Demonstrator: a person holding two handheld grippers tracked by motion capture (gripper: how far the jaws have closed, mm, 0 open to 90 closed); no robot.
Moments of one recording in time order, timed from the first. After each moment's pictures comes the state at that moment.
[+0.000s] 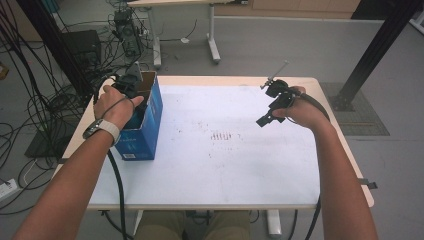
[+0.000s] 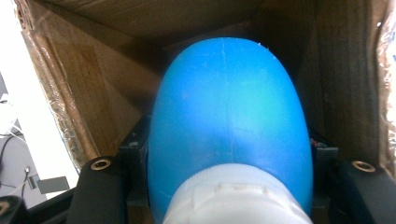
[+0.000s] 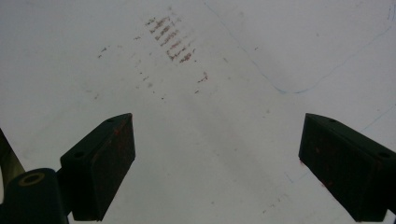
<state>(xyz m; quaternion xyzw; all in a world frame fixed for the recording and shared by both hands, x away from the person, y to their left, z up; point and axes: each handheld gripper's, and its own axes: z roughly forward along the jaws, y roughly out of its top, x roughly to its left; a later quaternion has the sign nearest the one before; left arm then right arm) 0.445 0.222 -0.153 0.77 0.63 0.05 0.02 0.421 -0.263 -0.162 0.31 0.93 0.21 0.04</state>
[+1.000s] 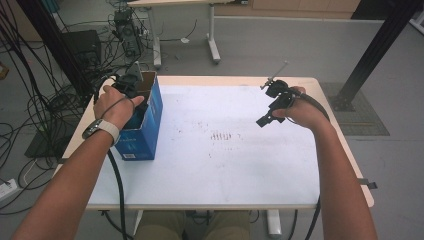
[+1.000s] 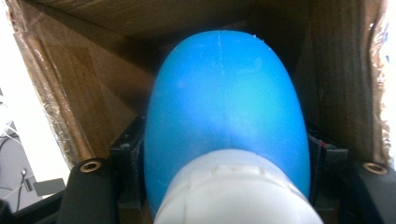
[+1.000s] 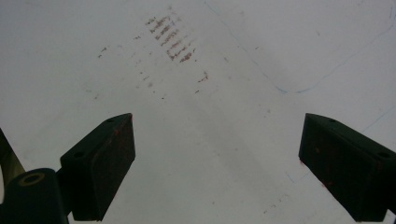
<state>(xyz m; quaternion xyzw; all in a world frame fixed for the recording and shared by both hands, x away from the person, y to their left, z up) 0.445 0.224 -0.153 0.78 0.63 0.05 0.02 0.422 -0.263 -0.163 0.31 0.93 0.21 0.03</state>
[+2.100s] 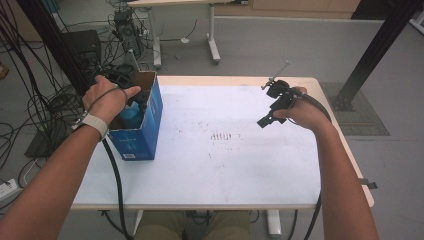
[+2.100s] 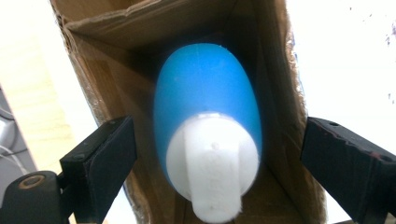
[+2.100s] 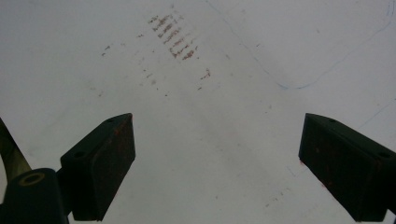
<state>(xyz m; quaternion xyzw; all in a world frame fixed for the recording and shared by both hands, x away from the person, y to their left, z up) 0.439 0.234 -0.114 0.80 0.60 0.04 0.05 0.414 -0.262 -0.158 0.31 0.93 0.21 0.04</state>
